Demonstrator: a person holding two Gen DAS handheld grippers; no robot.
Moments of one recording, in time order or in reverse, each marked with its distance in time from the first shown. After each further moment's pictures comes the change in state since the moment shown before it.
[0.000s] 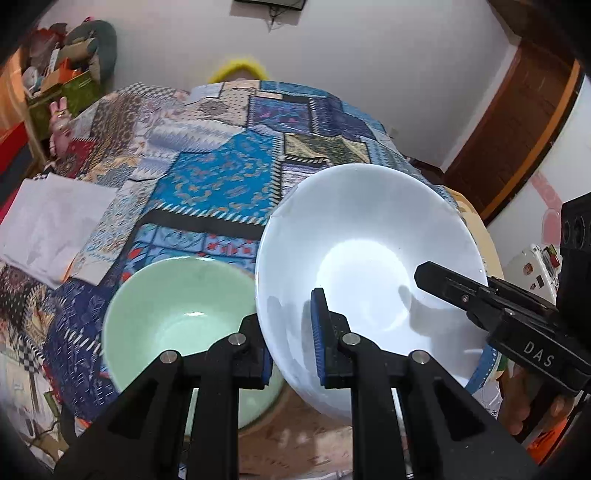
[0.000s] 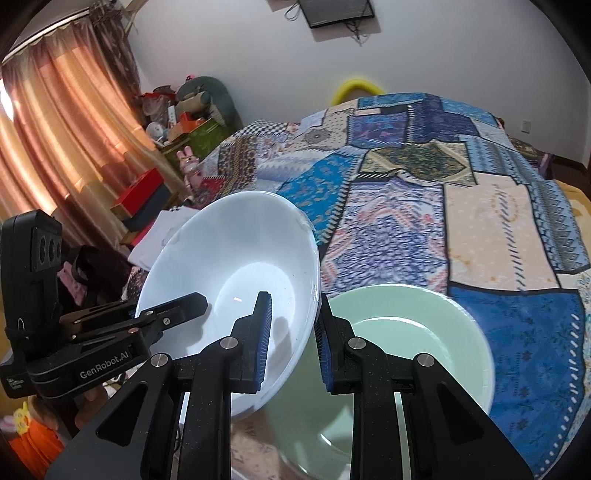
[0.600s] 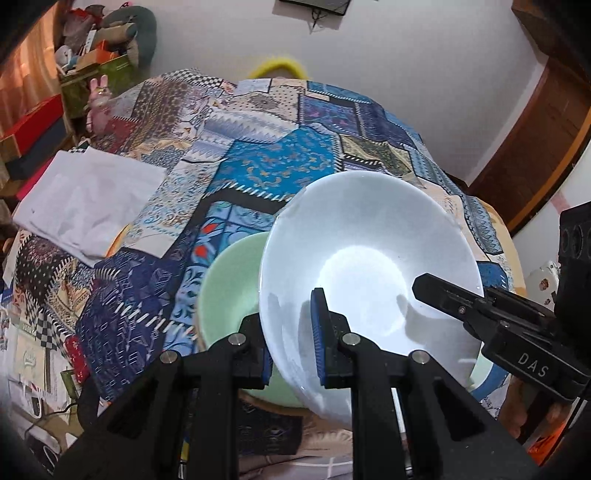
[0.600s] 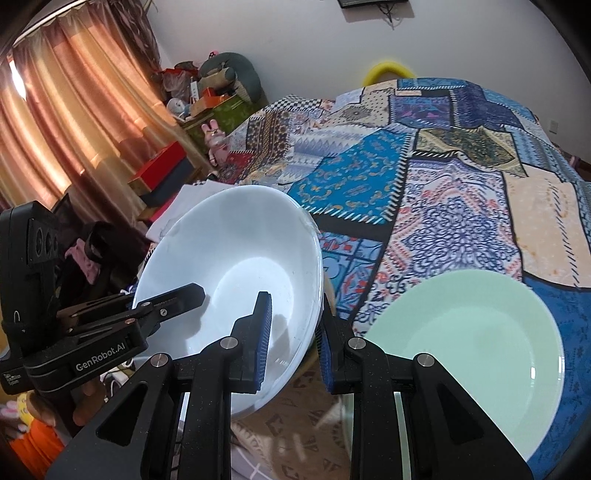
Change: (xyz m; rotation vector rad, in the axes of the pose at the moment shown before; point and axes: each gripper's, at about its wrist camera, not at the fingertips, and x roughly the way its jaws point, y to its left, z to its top) left arm -0.021 0.070 -0.023 -0.083 -0.007 0.074; right arm 0.044 0.047 -0.010 -0.042 0.067 0.058
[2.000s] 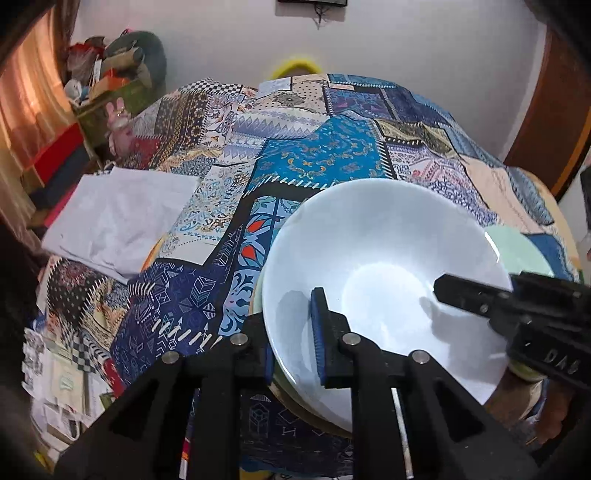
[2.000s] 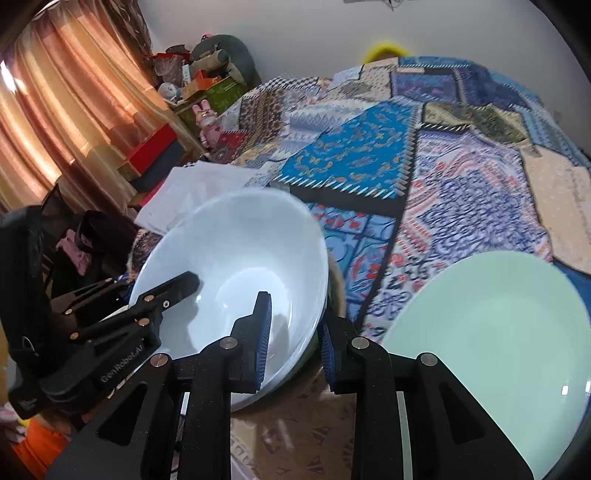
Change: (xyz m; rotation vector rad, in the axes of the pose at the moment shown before) left arm 0.037 0.017 -0.009 0.132 -0.017 0.186; right arm 0.027 -0.002 -0.008 0.012 0.043 -0.052
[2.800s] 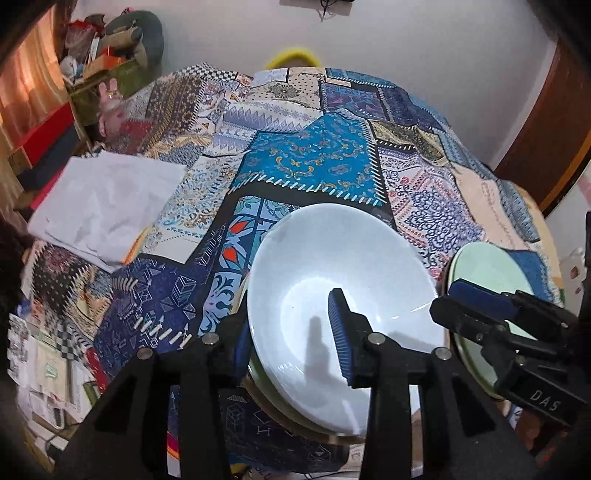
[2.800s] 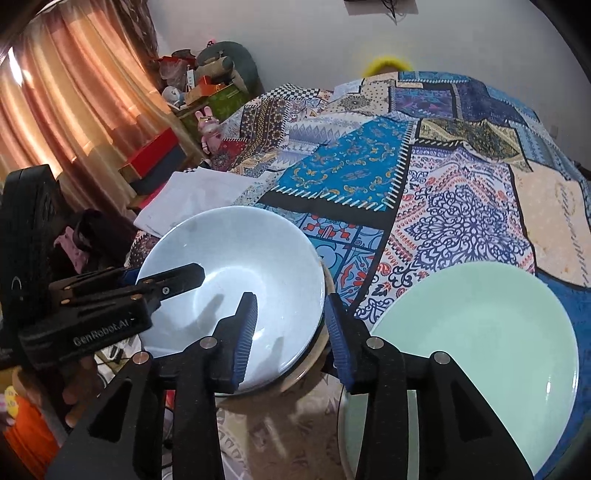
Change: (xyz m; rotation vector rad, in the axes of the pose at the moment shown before) left arm -0.001 0.004 0.016 -0.089 0.055 -0.098; right arm -0.008 0.001 -0.001 -0.038 -0.027 0.017
